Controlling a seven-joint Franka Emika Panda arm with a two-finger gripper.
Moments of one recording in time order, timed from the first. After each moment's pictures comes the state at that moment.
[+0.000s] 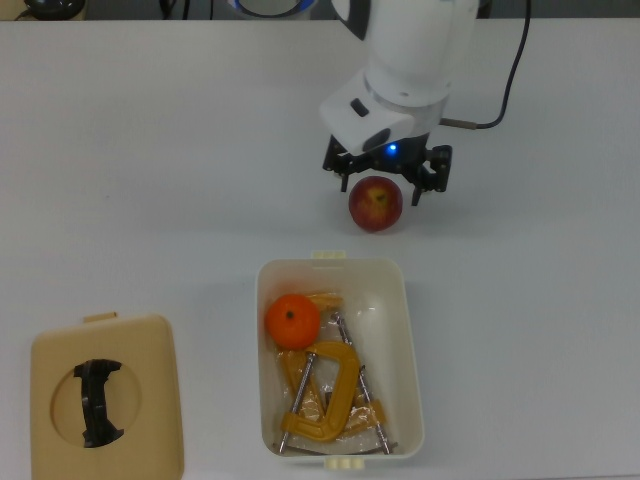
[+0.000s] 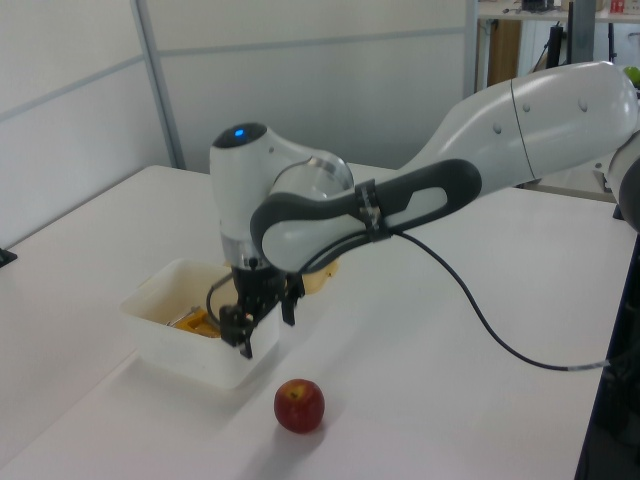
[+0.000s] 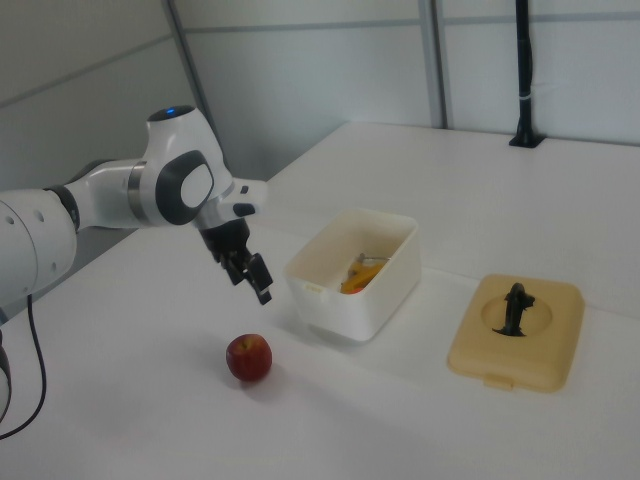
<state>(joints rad) 0.18 0.37 0.13 -1.53 -0.11 1.96 0.53</state>
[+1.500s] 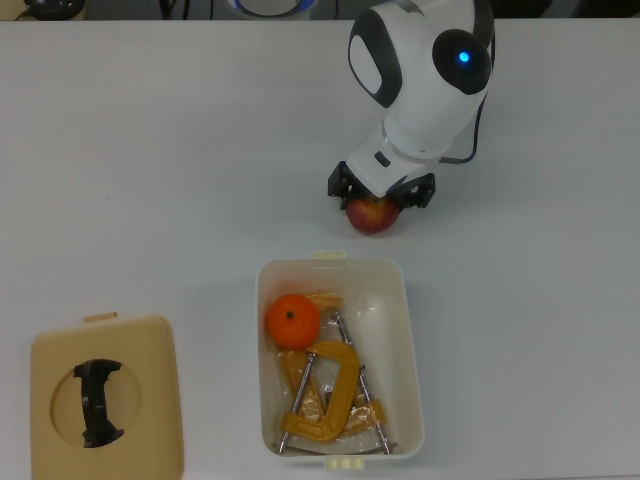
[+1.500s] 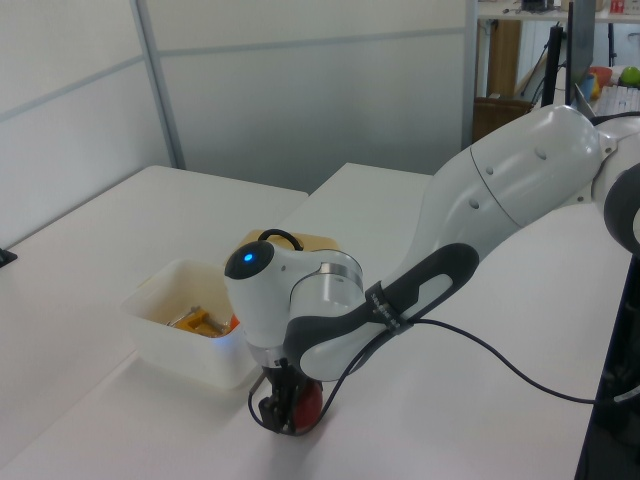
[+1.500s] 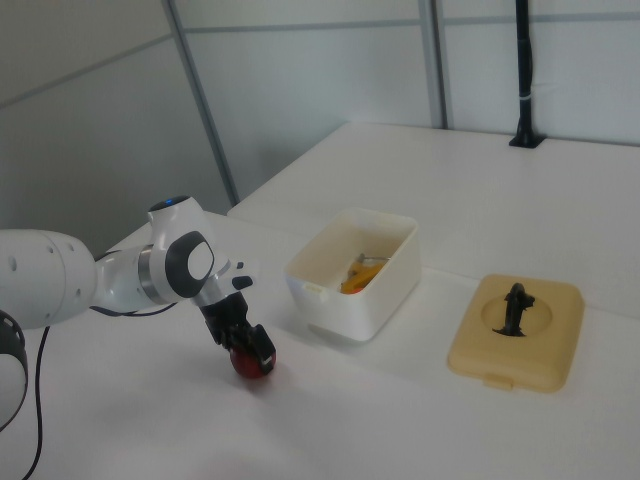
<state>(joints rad) 0.23 0.44 0.13 -1.77 -0.29 2.13 0.55</state>
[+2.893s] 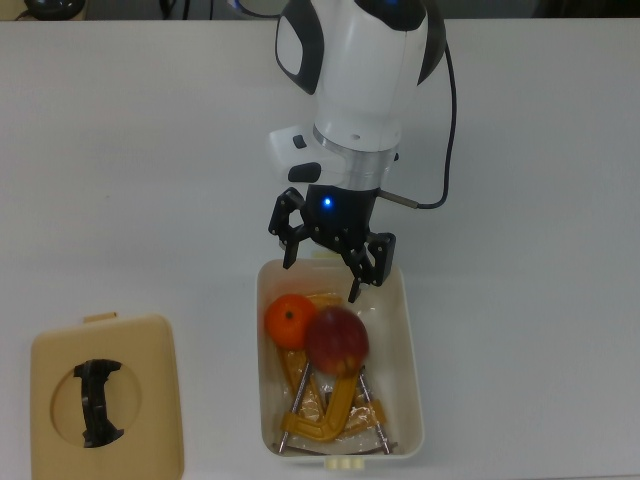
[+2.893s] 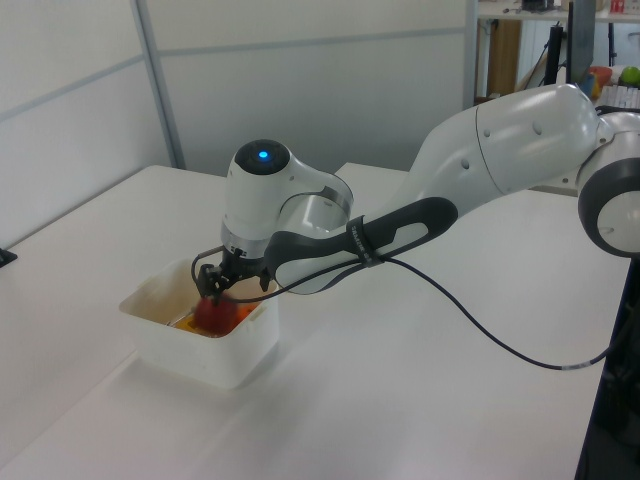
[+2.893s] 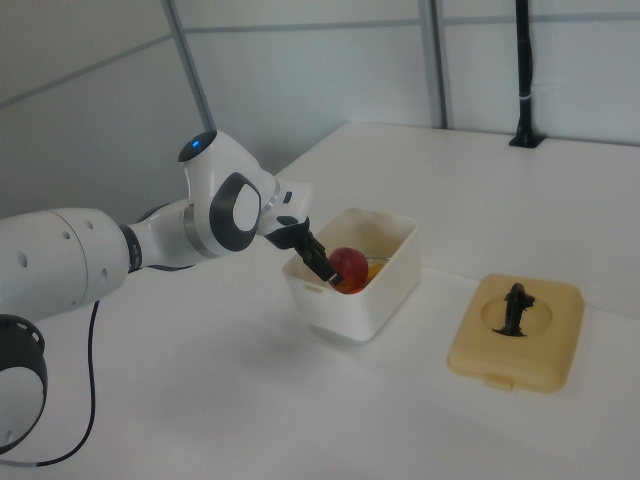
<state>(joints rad) 0.18 0.48 0.00 -1.51 -0.34 2.39 0.93</state>
